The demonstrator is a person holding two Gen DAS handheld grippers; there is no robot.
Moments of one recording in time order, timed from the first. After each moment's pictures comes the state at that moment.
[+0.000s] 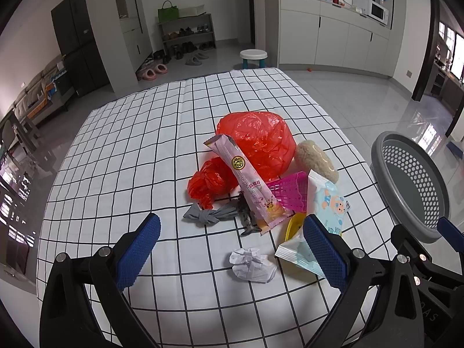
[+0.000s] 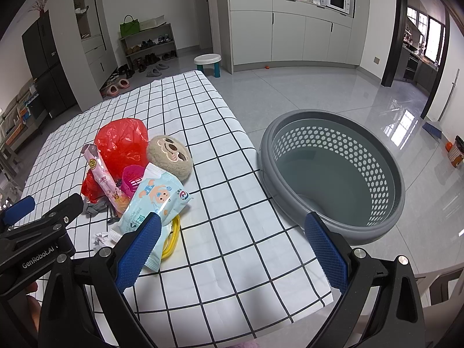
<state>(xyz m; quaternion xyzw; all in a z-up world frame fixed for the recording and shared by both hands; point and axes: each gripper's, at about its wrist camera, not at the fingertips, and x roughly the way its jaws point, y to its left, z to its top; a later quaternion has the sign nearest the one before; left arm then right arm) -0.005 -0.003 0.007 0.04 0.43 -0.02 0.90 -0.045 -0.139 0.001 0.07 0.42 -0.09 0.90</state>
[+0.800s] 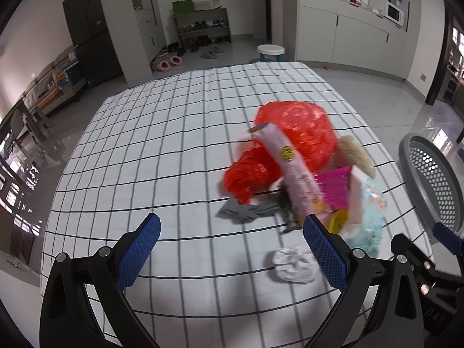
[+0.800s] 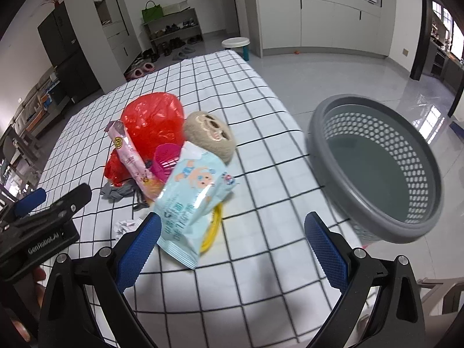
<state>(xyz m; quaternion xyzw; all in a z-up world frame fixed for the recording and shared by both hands) 0.006 0.044 -0.014 0.04 0.44 0.02 0.90 -0.020 -0.106 -0.020 0.09 0.46 -0.01 0.89</state>
